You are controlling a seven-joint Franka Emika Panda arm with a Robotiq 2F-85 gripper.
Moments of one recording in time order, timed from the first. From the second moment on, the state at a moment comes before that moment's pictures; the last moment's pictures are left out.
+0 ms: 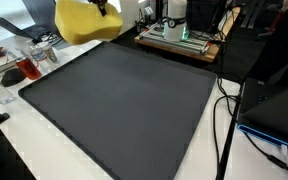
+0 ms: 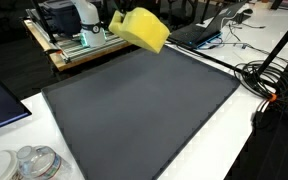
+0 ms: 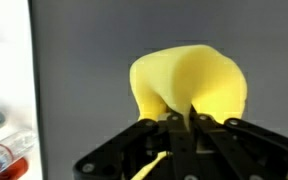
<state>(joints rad) -0.08 0.06 -0.03 -1.88 -0.14 1.75 -0.07</state>
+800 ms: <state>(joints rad) 0.06 -0.01 0.07 -1.81 -0.54 1.58 0.10</state>
